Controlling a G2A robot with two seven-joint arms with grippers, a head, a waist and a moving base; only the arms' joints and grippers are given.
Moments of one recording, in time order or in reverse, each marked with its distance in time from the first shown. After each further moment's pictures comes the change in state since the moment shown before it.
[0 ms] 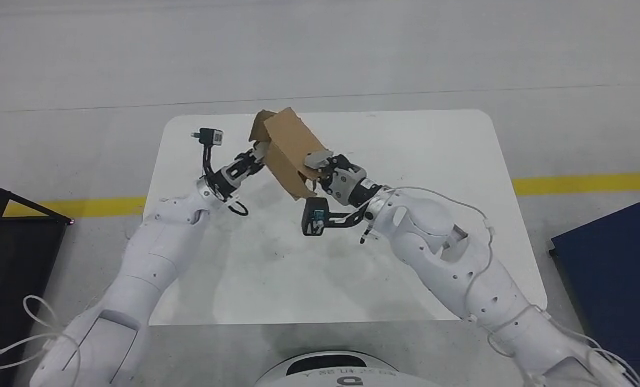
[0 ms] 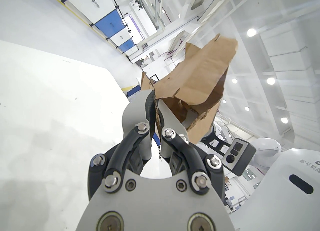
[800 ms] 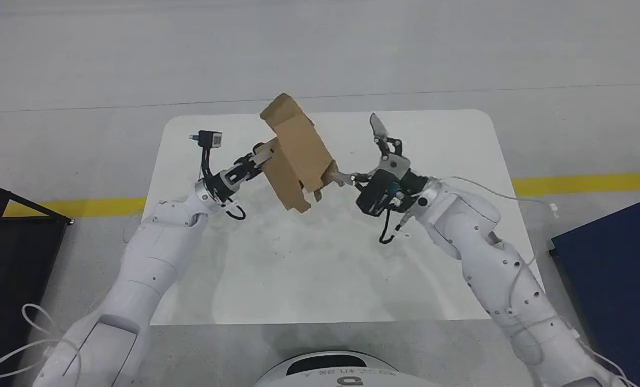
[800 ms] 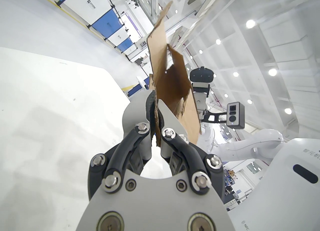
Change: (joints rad) left arm 0.031 -0.001 -0.070 -0.020 0.061 -0.021 -0.081; right arm -0.150 0.028 0.329 0.026 0.456 -0.086 -0.309
